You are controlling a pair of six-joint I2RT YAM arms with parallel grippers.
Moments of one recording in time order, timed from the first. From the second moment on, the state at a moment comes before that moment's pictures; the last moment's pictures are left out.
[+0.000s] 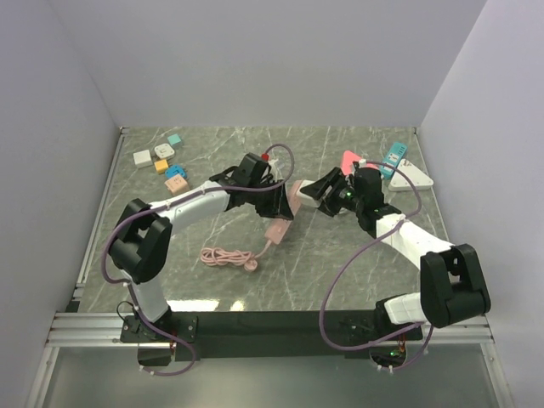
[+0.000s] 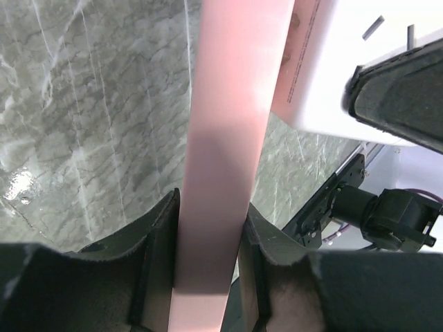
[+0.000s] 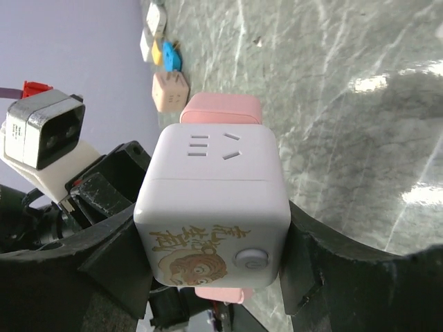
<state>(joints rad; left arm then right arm) -0.65 1.77 1.27 -0.30 0.43 -0.61 0.26 1.35 0.70 0.17 -0.46 1.07</state>
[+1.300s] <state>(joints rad) -0.60 1.92 1.31 -0.45 0.18 -0.70 0.23 1.35 0.85 -0.13 -0.55 0.90</state>
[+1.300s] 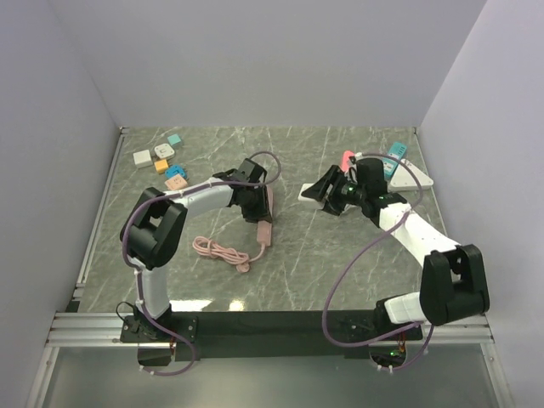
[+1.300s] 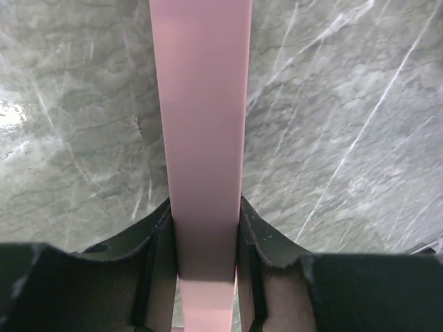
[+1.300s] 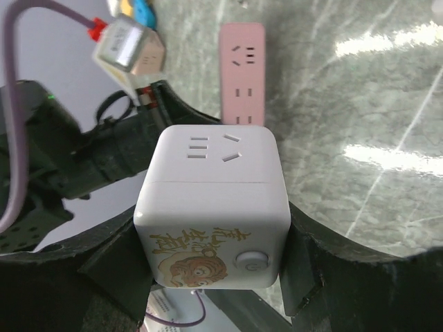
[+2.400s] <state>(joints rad) -0.23 1.40 1.06 -0.48 0.12 -0.78 0.56 2.22 1.77 -0.22 -0.58 0.88</state>
